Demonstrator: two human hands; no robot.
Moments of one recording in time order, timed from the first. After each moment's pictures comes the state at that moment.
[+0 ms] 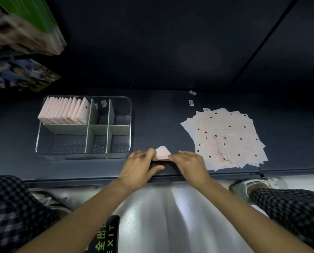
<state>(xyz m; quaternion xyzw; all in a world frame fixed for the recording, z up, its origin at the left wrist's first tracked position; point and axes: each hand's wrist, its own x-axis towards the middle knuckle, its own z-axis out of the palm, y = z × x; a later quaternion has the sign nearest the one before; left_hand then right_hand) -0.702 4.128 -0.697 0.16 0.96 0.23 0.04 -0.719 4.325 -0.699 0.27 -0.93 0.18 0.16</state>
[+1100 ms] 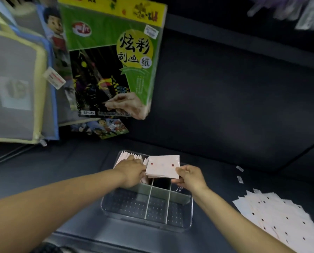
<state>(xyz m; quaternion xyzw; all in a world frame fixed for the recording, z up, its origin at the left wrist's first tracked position) -0.820 3.888 -0.621 0.09 0.97 0.07 0.19 -0.834 4.095 -0.605 -0.10 -0.80 0.56 -0.17</state>
